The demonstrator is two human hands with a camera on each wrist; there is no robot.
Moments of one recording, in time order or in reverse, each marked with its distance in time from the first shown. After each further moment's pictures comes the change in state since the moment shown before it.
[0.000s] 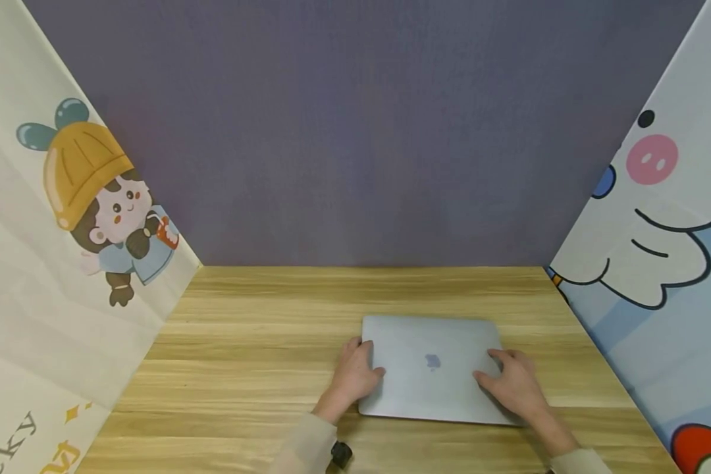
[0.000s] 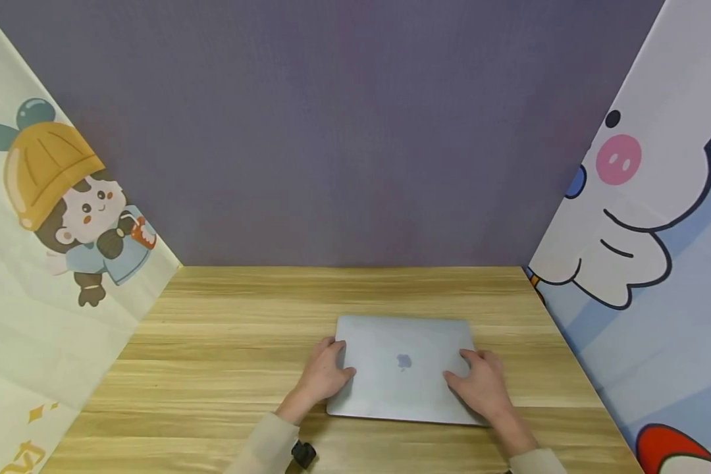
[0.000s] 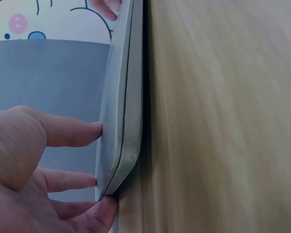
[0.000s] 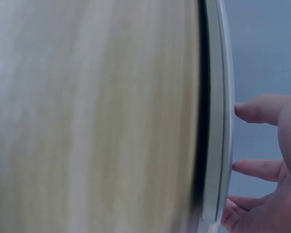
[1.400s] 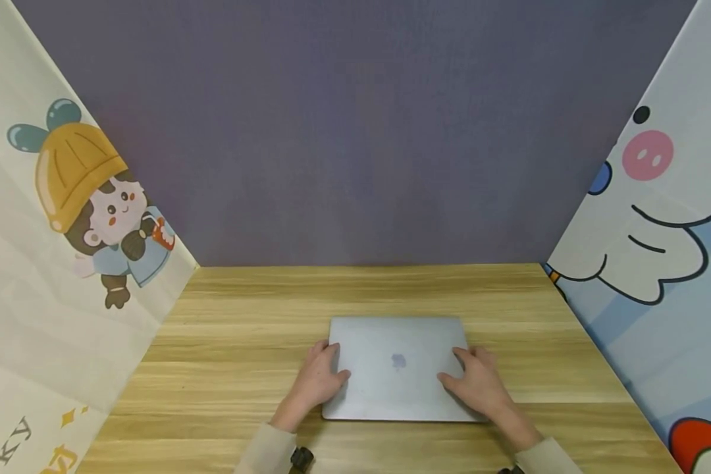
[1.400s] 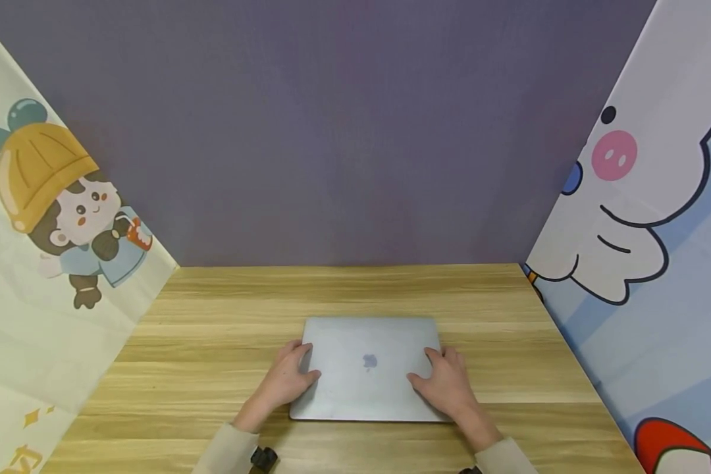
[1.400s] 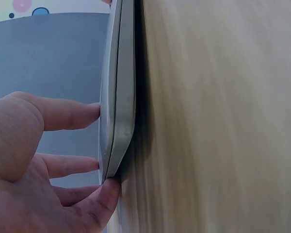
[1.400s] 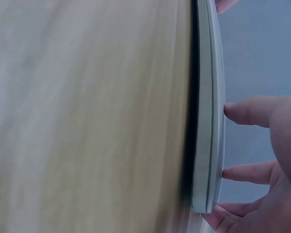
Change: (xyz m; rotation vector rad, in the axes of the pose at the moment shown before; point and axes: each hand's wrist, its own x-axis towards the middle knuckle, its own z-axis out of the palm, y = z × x) left_hand -0.021 -0.047 -0.042 0.007 0.011 -0.030; right_hand -0.003 -0.045 0.036 -0.046 0.010 -0.121
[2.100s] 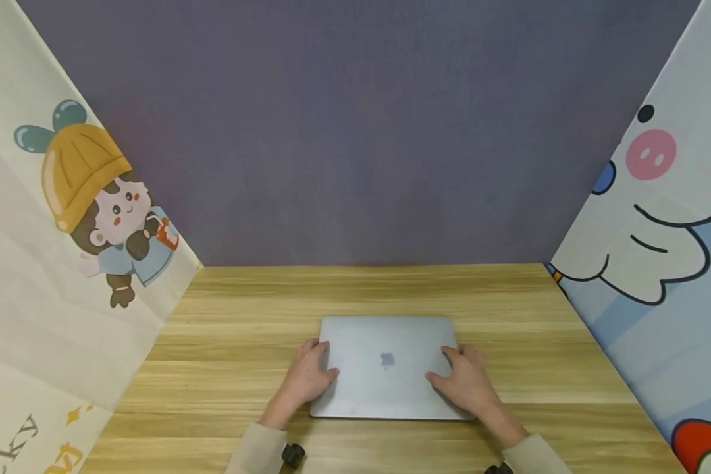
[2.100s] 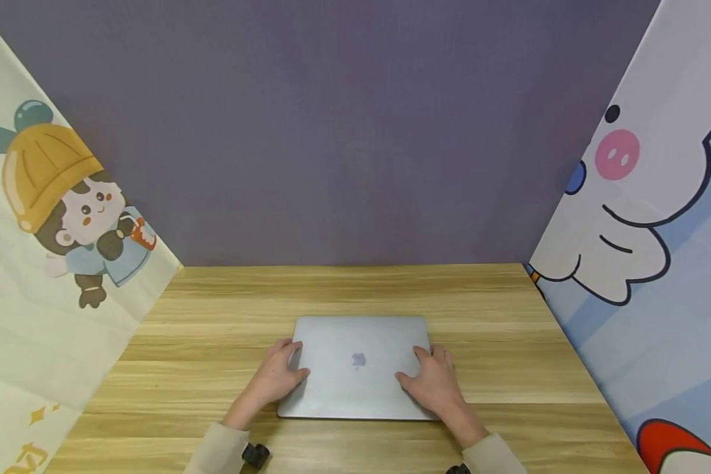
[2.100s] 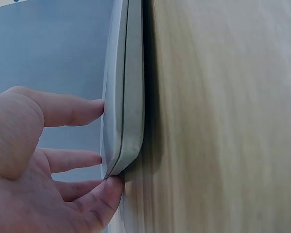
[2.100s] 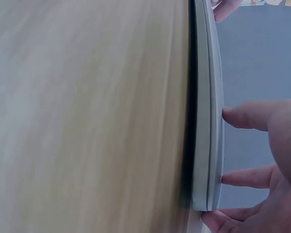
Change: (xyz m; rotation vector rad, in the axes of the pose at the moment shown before) left_hand -0.002 -0.020 -0.017 0.023 0.010 -0.004; right_hand 0.002 -0.024 0.011 0.019 -0.012 -0.001
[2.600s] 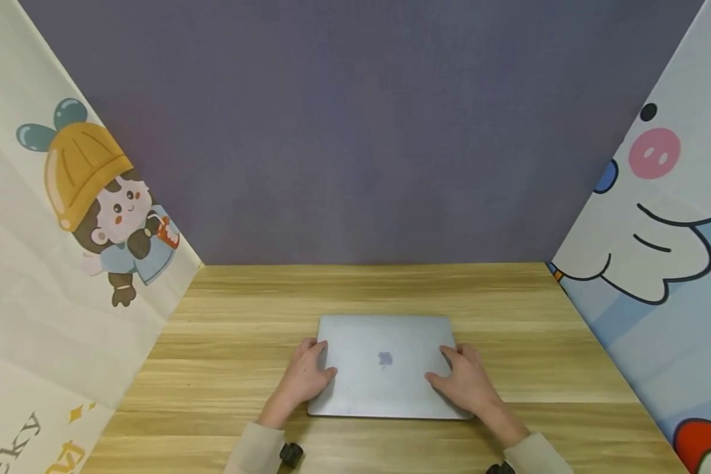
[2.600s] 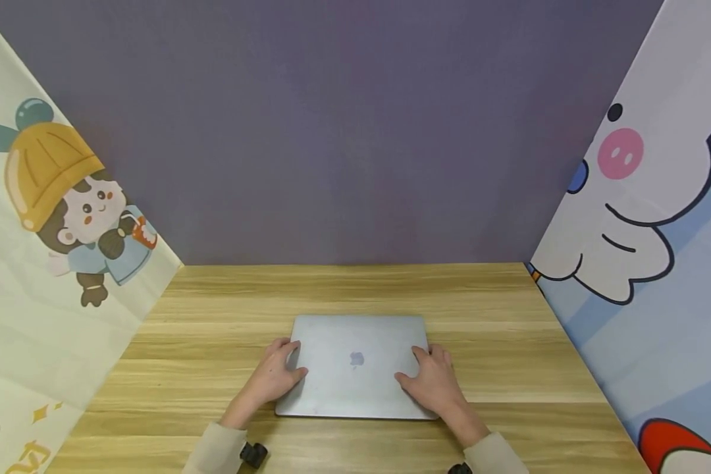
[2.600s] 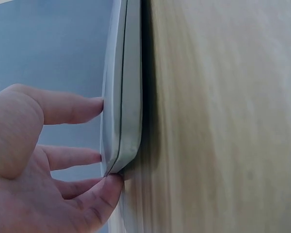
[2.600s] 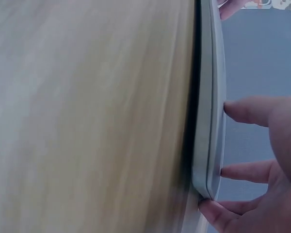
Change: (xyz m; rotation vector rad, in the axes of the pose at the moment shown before) left_hand -0.003 -0.006 -0.004 0.004 -0.004 0.012; right_hand -0.001 -0.003 -0.001 -0.005 -0.023 -0.024
